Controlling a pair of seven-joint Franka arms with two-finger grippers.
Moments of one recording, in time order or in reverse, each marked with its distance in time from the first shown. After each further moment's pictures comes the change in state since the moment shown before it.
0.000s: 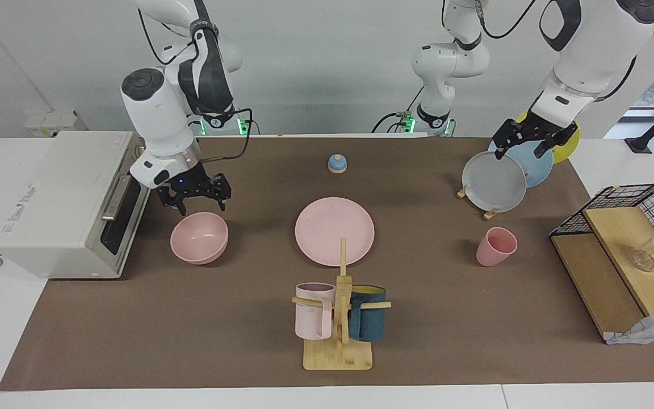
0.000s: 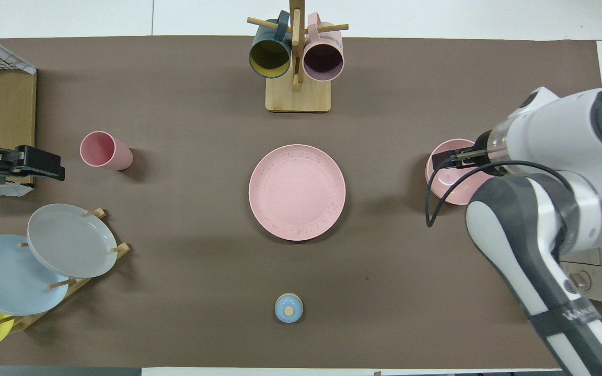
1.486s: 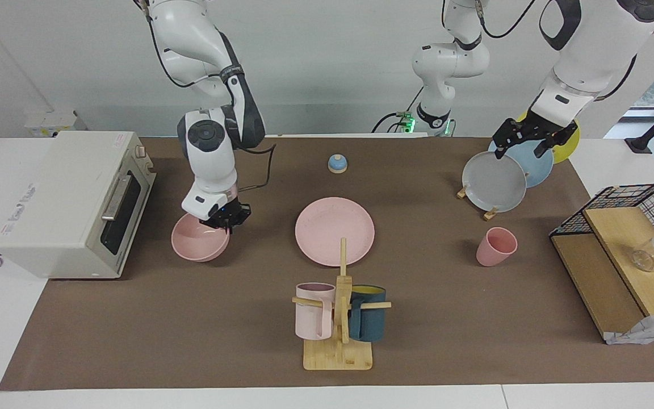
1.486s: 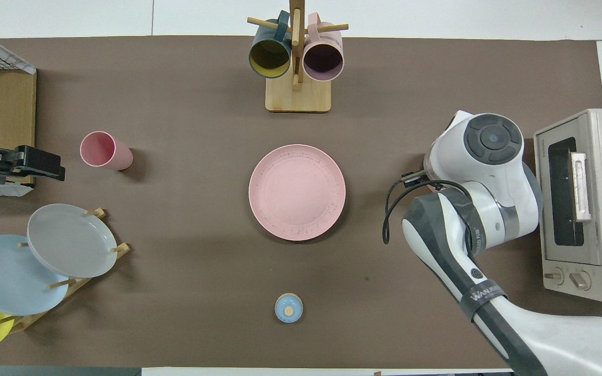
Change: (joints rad) left arm 0.000 -0.002 -0.001 0.000 0.000 0.001 -0.001; right arm 0.131 0.126 -0.002 0.045 -0.135 -0.048 0.024
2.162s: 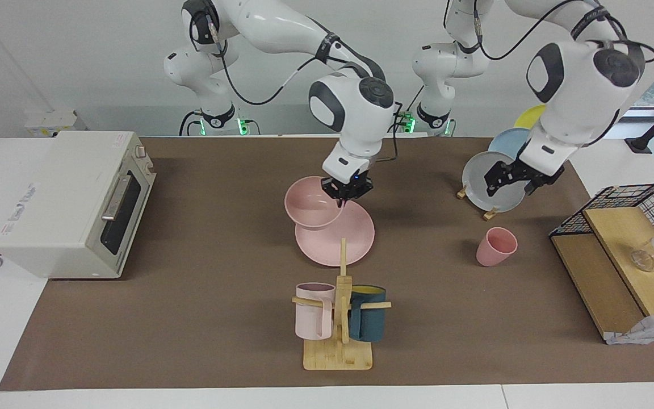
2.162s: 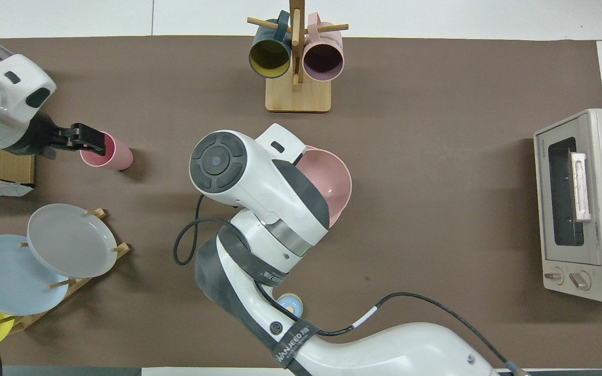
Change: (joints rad) left arm -0.008 0.214 -0.007 -0.044 0.000 0.261 -0.030; right arm 0.434 0.394 0.007 0.675 0.000 -0.310 0.631
